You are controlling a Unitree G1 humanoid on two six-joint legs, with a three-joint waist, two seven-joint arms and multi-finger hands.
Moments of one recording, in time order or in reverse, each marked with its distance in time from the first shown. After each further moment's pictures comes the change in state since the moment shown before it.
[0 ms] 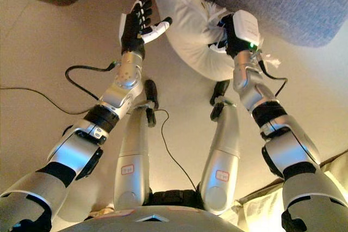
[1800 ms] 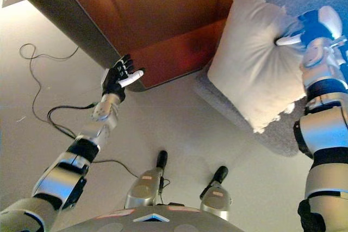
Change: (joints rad) left arm 0.399 0.135 0.128 -0.019 -0.123 0.005 -0.272; right arm -0.340 -0.272 0.004 0.637 0.275 -0.041 0.224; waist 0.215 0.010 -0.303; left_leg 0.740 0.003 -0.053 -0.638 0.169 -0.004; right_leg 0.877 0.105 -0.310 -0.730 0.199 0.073
